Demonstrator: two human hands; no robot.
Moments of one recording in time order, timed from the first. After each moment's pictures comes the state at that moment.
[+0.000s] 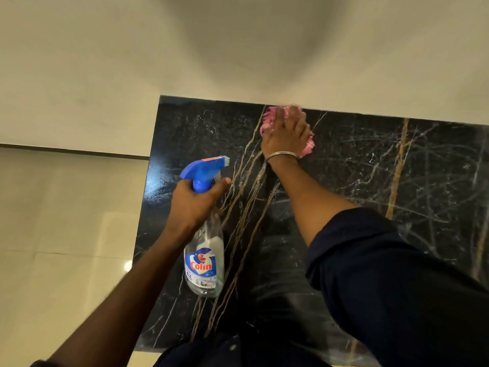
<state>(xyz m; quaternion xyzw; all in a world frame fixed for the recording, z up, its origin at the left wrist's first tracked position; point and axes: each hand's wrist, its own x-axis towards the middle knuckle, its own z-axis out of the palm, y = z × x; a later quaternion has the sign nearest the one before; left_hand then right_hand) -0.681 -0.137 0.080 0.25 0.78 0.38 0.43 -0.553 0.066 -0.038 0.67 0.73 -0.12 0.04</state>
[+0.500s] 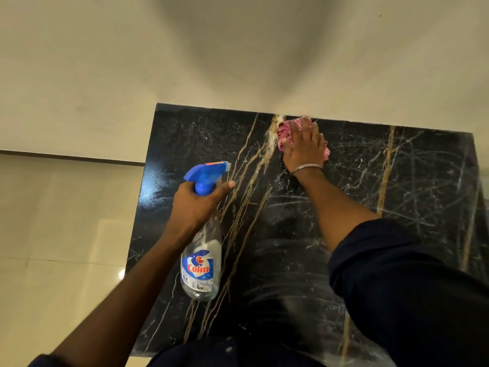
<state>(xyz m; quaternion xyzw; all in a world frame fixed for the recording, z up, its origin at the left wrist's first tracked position) -0.670 -0.133 0.082 0.28 0.77 0.37 0.43 -0.475 0.079 -0.042 0.60 0.79 -0.10 0.03</state>
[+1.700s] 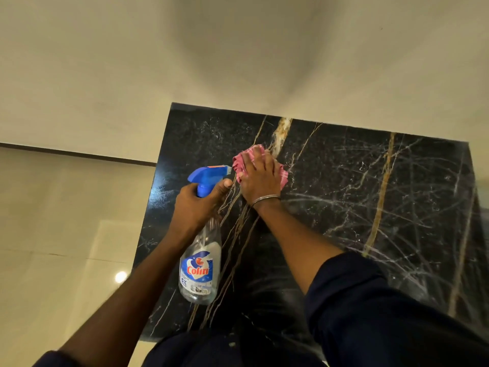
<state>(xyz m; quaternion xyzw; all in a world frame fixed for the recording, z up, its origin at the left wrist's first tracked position) -0.676 -0.167 0.087 0.27 0.76 0.41 0.42 -0.553 -0.036 -0.033 0.51 0.85 -0.12 0.08</state>
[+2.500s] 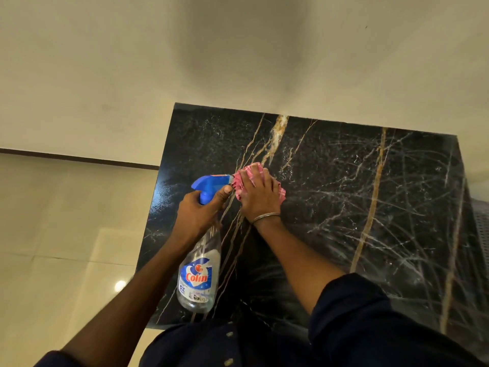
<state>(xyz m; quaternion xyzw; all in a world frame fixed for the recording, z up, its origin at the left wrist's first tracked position) -0.665 -0.206 0.087 0.30 0.77 0.38 0.42 -0.530 -0.103 -0.028 0.50 0.85 -0.12 0.07</state>
